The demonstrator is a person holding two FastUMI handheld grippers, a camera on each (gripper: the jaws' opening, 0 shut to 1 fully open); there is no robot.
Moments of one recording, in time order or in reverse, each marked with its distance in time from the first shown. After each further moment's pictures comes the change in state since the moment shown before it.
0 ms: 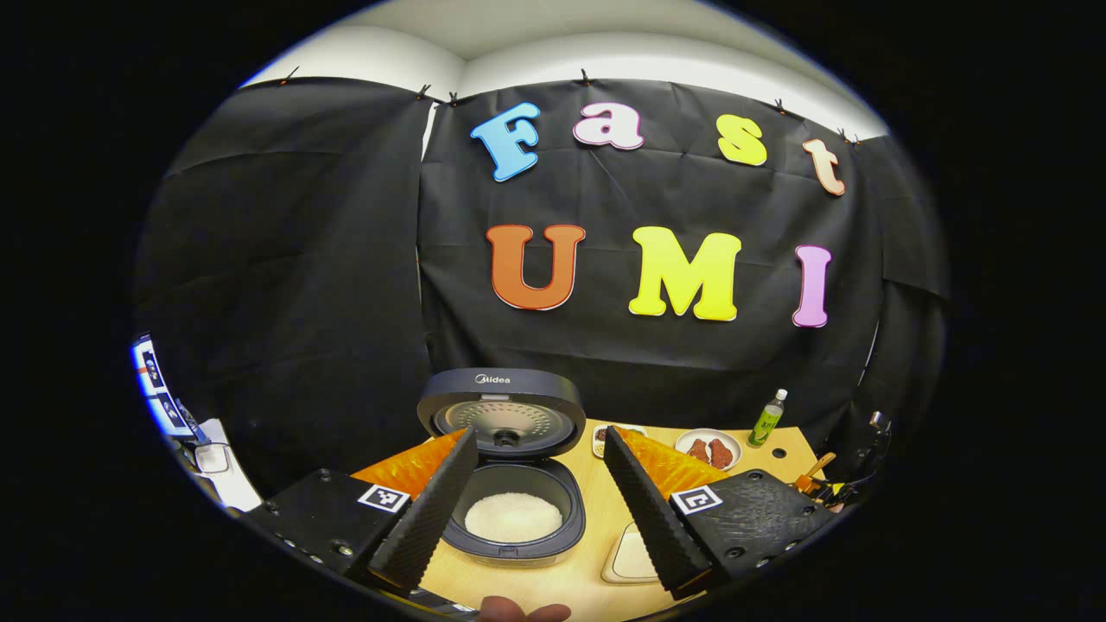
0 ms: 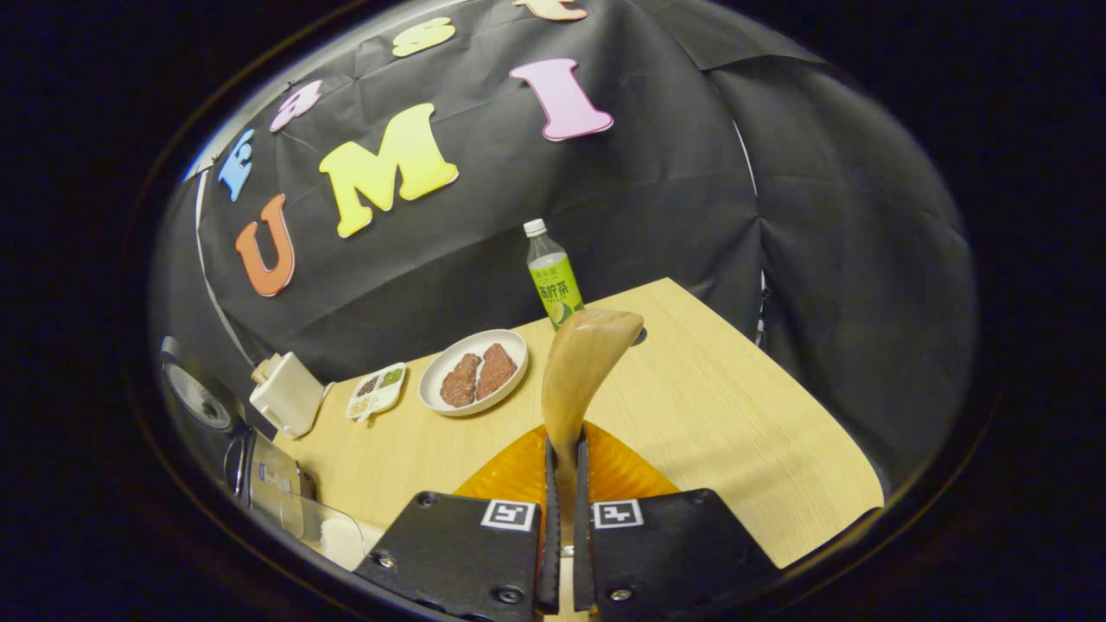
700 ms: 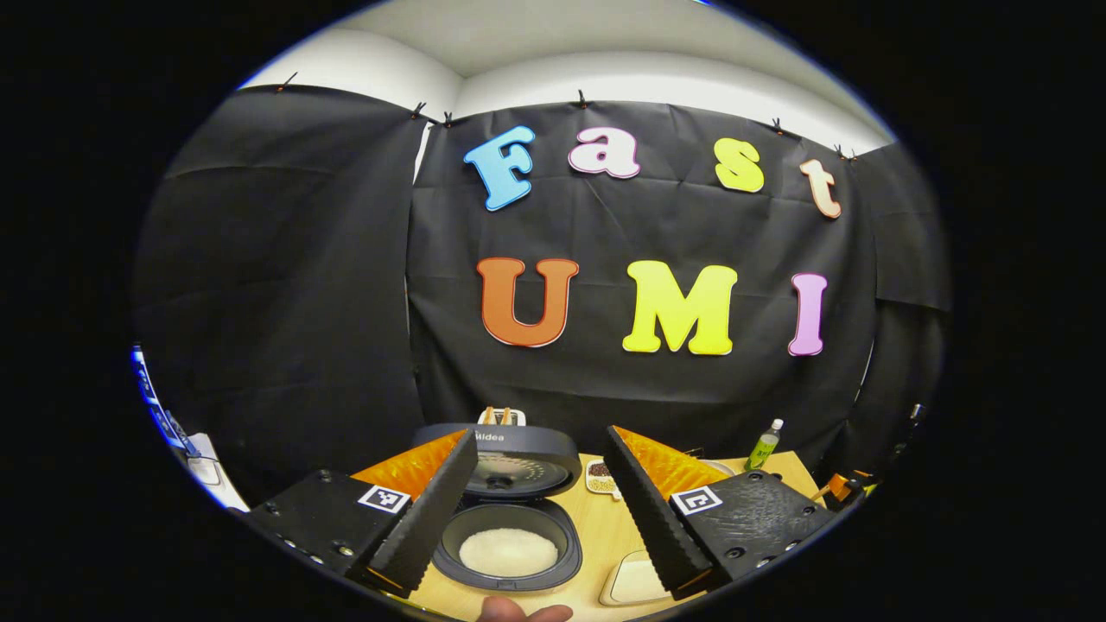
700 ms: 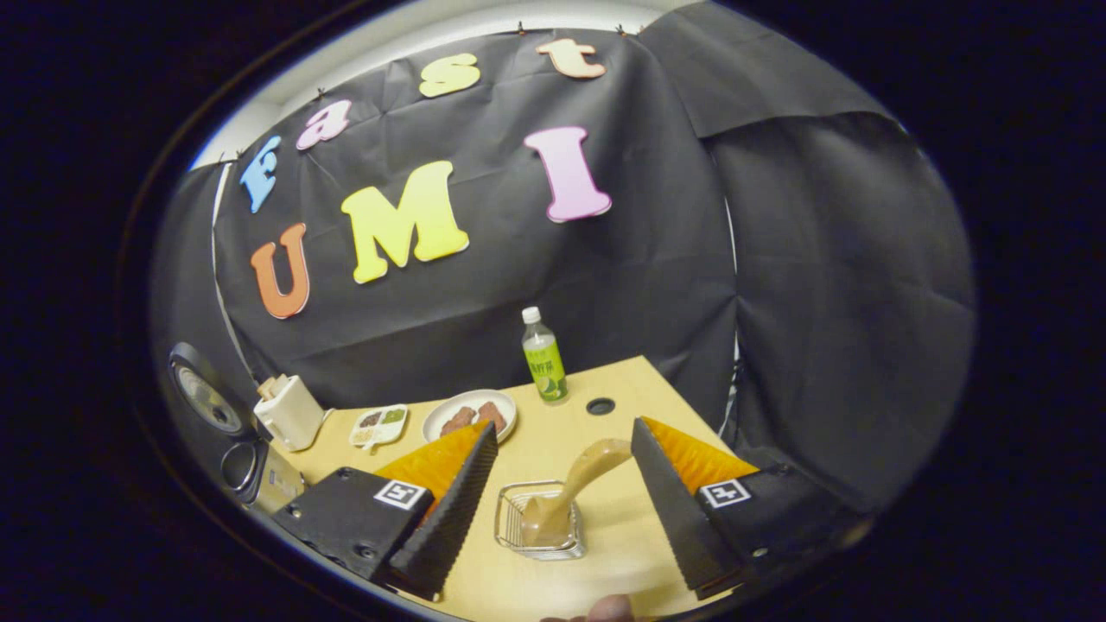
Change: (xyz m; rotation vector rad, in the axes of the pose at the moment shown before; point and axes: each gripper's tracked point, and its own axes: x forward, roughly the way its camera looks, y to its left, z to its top) left arm 0.035 -0.001 0.052 0.000 -0.104 -0.045; right arm -0.111 -0.014 0.092 -0.113 -0.236 -0.043
